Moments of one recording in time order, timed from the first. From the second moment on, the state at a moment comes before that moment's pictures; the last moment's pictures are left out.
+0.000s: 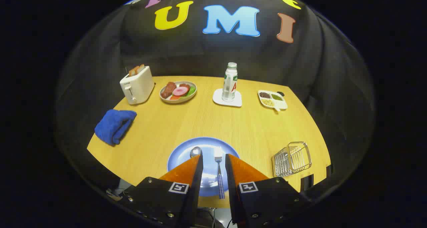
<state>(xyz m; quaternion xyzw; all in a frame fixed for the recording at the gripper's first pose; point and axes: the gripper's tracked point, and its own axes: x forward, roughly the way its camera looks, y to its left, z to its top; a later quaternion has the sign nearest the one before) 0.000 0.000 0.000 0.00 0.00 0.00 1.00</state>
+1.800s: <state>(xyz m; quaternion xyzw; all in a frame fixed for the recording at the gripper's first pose) 0.075 -0.019 -0.108 -0.08 0.22 -0.04 0.97</state>
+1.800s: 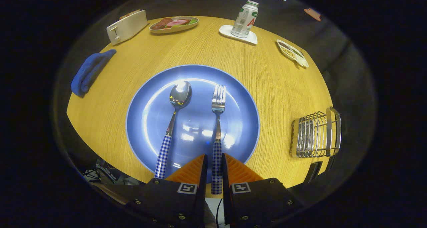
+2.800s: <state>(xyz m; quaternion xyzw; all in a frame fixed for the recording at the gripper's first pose) -0.063 -0.144 -0.065 -0.11 0.38 0.05 0.92</state>
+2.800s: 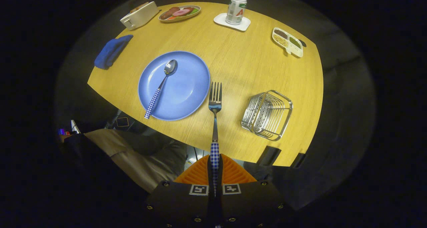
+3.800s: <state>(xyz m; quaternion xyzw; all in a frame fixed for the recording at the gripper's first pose) -0.055 -0.232 -0.047 0.01 0.55 0.05 0.83</state>
